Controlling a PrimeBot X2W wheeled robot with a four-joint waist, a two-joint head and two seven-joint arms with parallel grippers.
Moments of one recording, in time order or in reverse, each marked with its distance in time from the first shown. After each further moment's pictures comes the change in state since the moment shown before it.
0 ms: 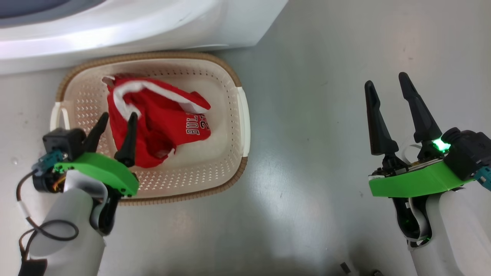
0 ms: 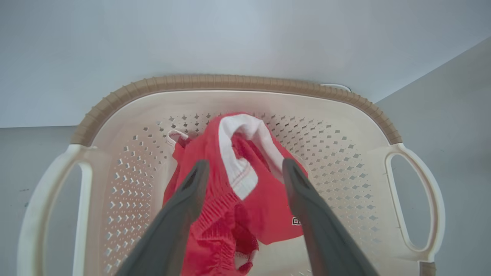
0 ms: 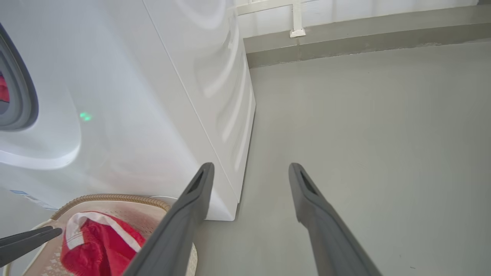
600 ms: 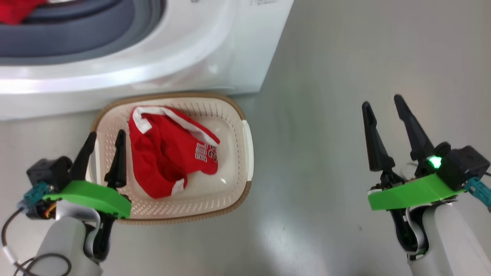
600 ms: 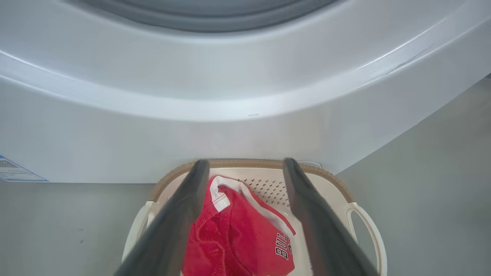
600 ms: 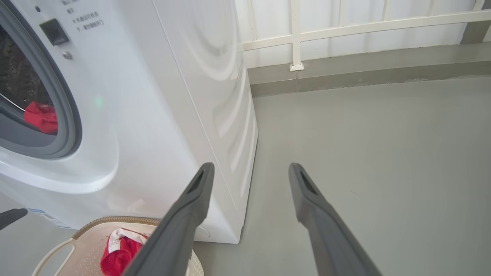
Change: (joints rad) left arm 0.179 -0.021 0.164 -0.190 0.068 0.000 0.000; right arm 0.041 0.000 -0.006 0.053 0.000 0.000 0.000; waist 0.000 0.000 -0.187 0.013
